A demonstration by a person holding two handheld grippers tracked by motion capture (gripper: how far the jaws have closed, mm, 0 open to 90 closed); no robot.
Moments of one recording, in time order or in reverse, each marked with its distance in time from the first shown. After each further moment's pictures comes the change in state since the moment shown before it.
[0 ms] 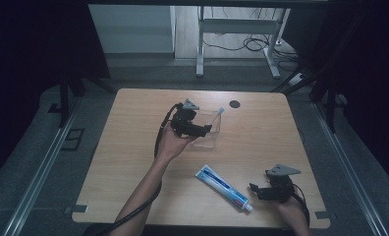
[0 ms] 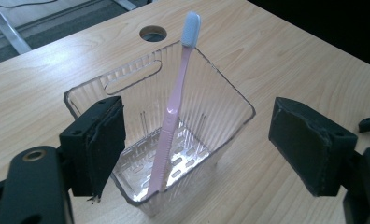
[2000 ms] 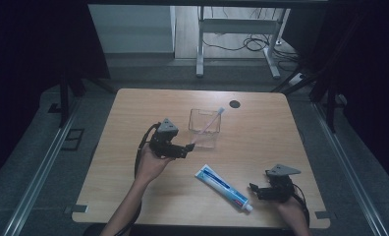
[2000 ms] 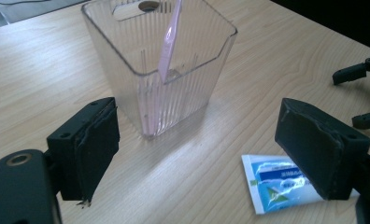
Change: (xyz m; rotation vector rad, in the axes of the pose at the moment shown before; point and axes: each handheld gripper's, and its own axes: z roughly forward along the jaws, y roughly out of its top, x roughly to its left) left arm -0.001 -0.070 -0.052 -0.033 -0.015 -0.006; right arm 0.000 0.000 0.000 0.001 0.000 0.001
